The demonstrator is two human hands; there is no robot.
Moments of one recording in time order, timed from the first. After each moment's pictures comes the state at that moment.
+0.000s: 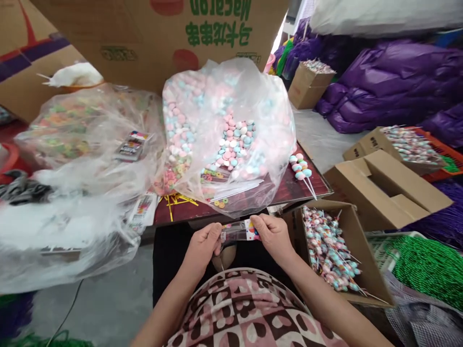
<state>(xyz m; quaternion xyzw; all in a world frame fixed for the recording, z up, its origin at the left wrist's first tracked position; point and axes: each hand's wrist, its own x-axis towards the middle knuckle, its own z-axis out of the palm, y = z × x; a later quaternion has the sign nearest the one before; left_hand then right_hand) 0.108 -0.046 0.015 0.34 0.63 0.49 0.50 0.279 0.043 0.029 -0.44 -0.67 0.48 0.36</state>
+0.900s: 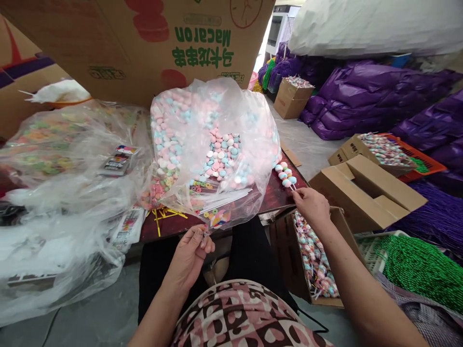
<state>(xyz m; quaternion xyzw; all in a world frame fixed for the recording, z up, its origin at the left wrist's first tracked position) 0.109 -0.026 0.017 0.10 0.43 0.68 0.58 0.388 0.171 0.030 -0.69 -0.71 0.06 0.13</state>
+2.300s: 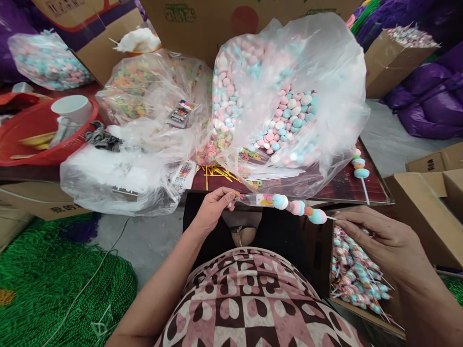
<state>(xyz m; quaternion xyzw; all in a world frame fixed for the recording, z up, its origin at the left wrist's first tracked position) 0.063 -0.049 0.005 0.28 0.54 0.64 0.47 0.380 0.081 0.075 -0.30 -0.88 0.26 0.26</state>
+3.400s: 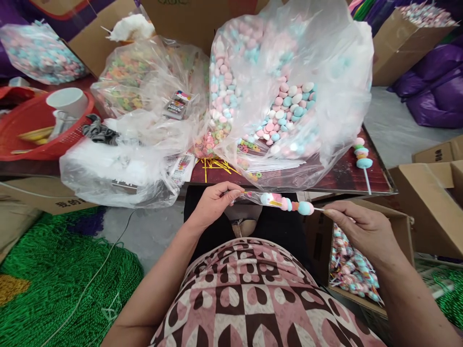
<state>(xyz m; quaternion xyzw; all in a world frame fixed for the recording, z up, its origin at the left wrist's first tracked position) 0.069 -0.055 0.036 0.41 0.62 0.53 0.40 0.376 0.078 0.049 -0.40 -0.83 0.30 0.24</state>
